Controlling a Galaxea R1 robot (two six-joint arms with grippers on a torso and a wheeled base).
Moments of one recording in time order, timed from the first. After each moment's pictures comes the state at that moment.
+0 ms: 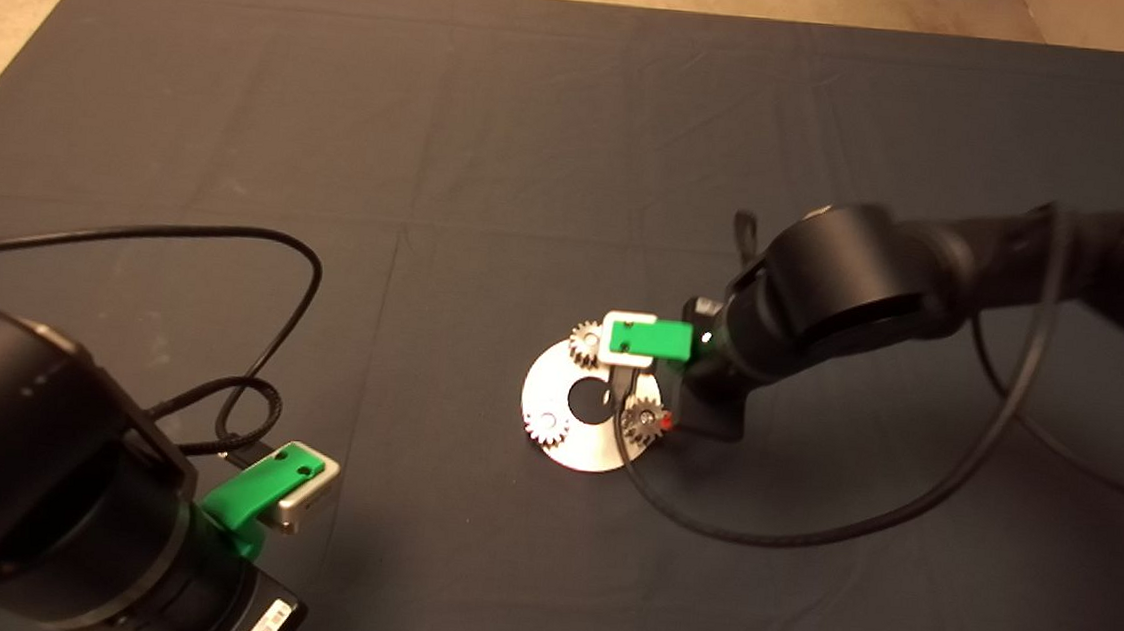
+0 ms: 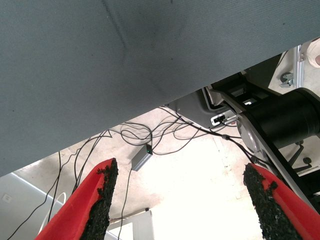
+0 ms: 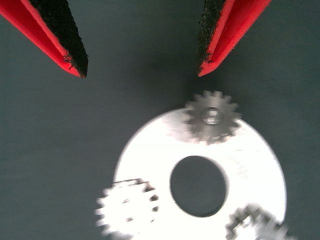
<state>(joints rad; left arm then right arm) -0.36 2.22 -0.34 0.12 1.53 -1.45 0.42 2.66 -0.84 -0.45 -1.53 0.46</state>
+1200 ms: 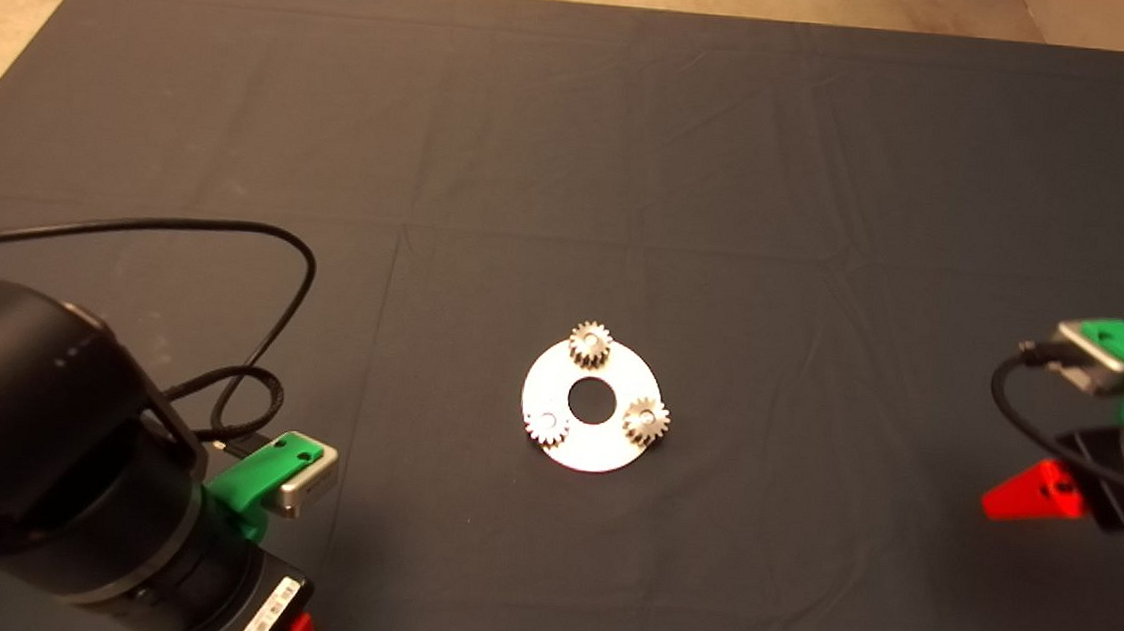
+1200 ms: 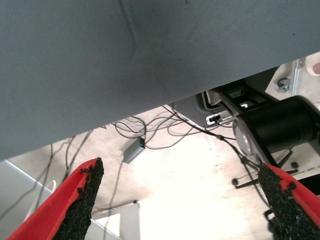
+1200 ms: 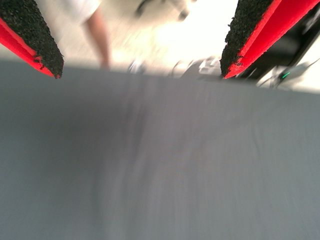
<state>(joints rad) -0.36 2.22 -0.38 0.09 1.53 -1.51 0.53 1.90 -0.43 -0.03 -1.53 1.44</state>
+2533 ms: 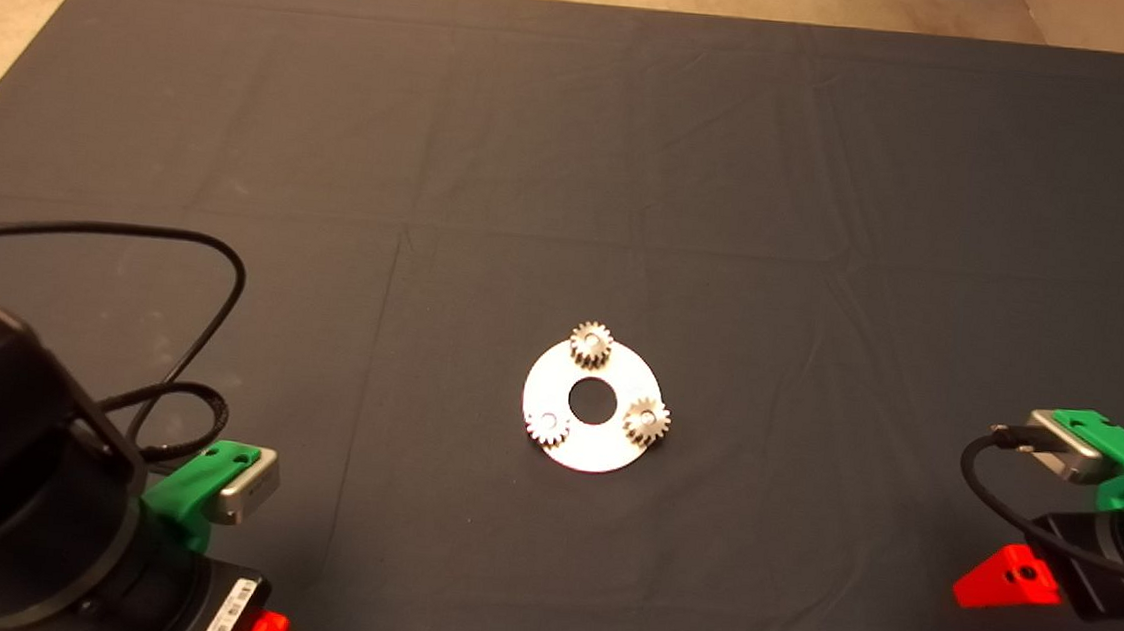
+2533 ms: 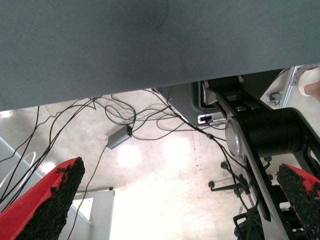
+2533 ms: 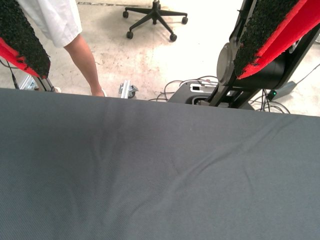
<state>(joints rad) -0.39 2.15 -0.34 0.03 1.53 -1.66 0.47 1.97 -0.38 -0.01 -1.53 1.57</state>
